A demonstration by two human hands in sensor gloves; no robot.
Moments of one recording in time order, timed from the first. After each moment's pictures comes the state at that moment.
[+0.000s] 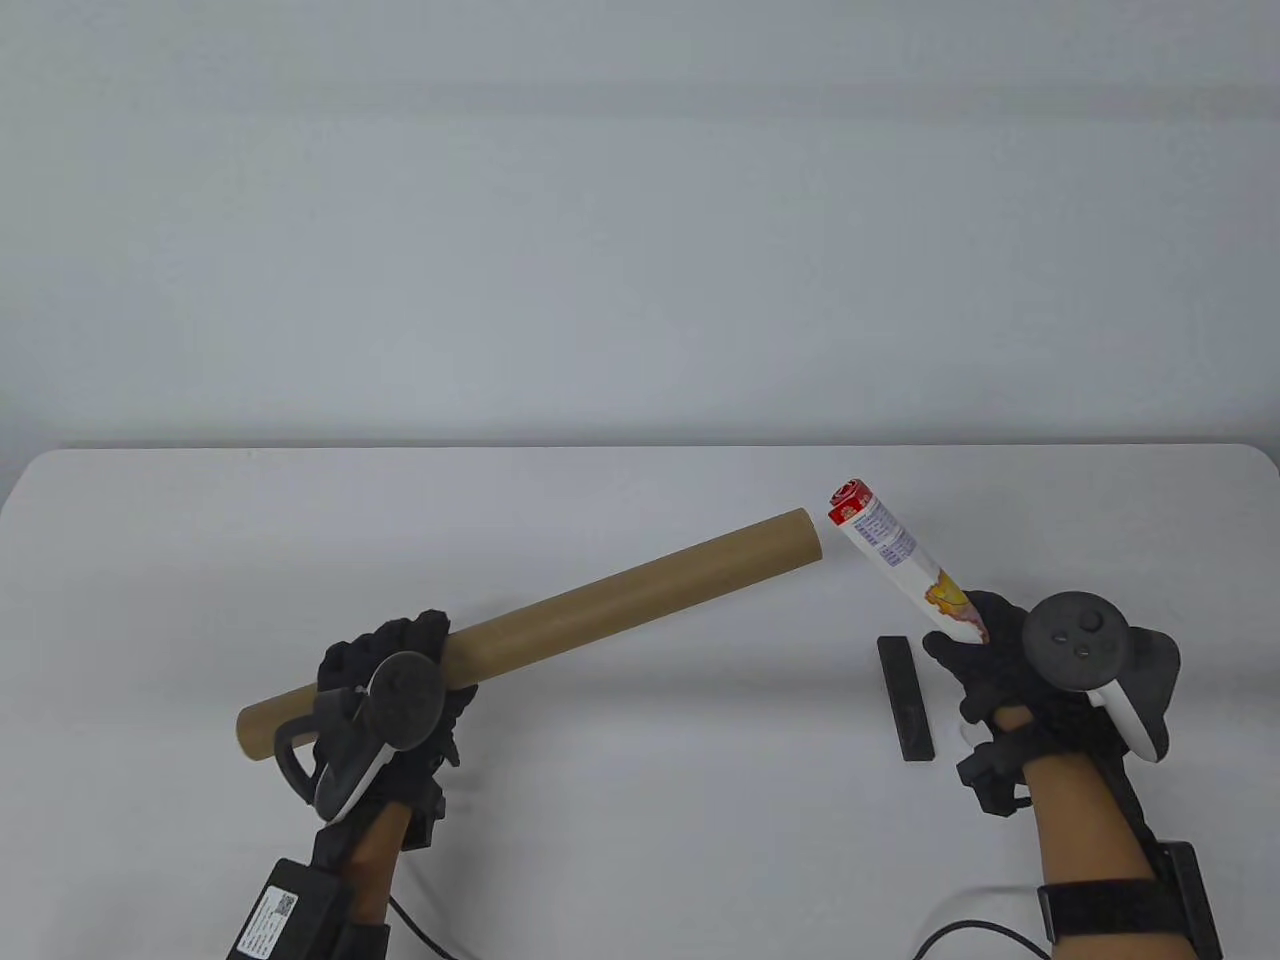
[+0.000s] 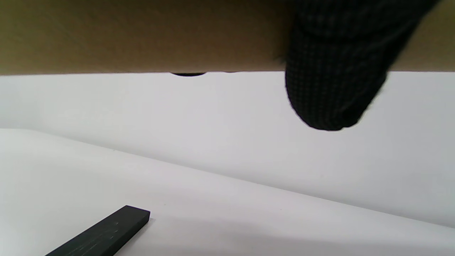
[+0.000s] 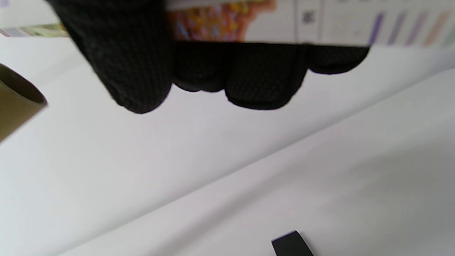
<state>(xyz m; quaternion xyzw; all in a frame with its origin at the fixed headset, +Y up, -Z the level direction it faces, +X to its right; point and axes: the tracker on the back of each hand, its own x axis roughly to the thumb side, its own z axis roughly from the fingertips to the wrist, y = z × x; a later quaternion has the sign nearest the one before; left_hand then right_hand) -0.231 -0.660 -0.335 0.13 0.06 0.09 0.99 0.304 -0.629 -0.360 -0.03 -0.09 0.97 0.24</state>
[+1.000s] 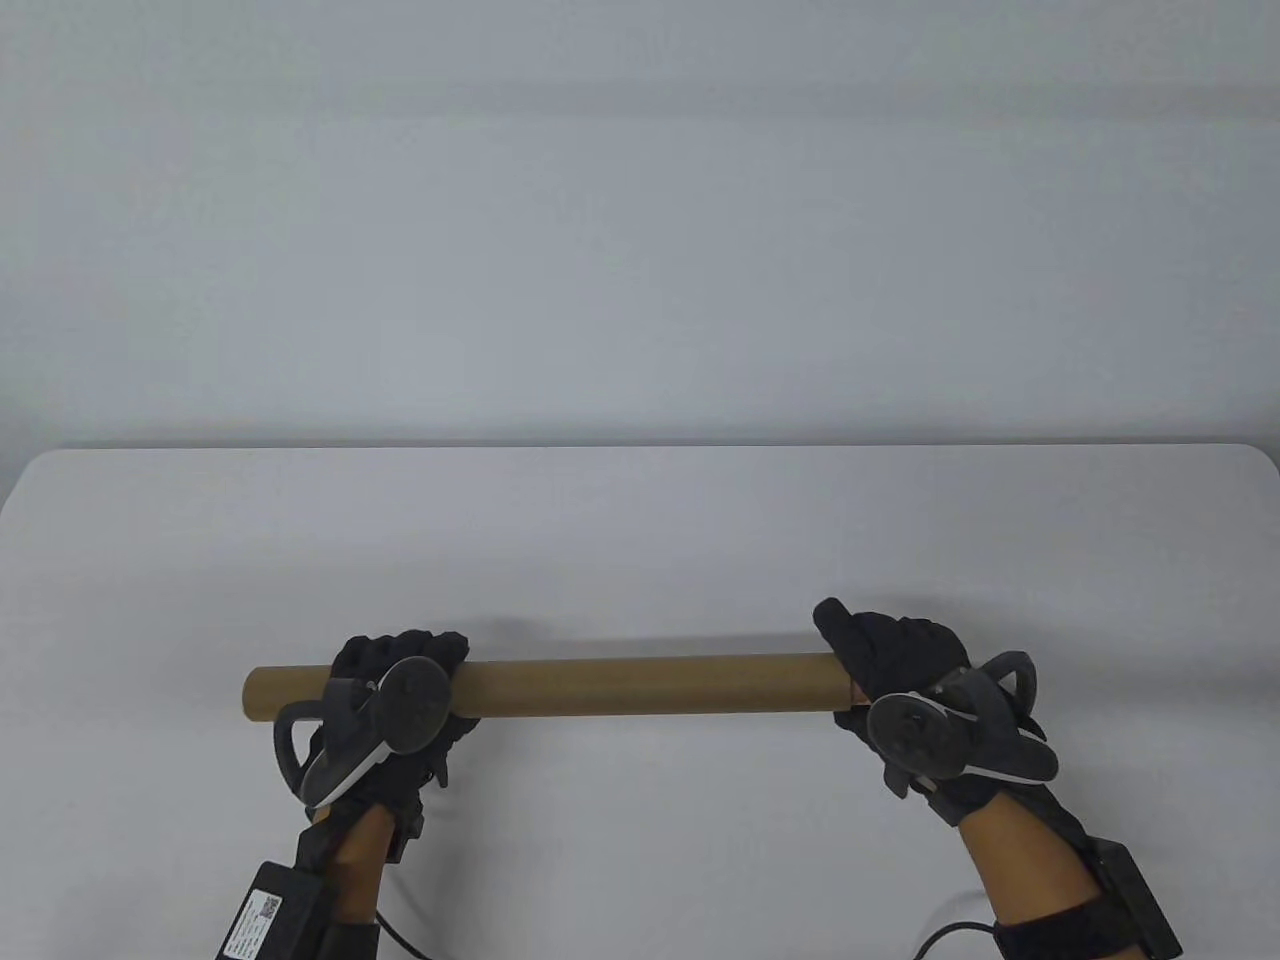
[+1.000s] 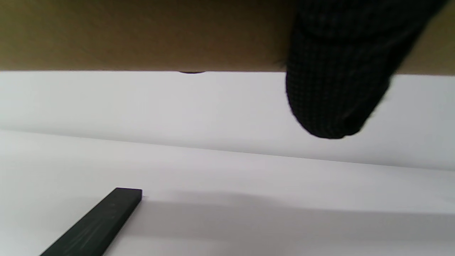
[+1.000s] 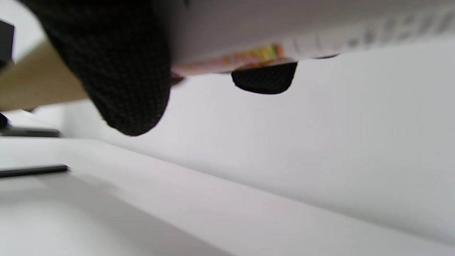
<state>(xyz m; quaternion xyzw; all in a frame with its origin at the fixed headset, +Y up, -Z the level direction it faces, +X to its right) -0.234 -0.667 -0.343 0.06 -0.03 0.06 1.00 0.195 -0.624 -0.329 0.29 -0.15 0.94 0.03</state>
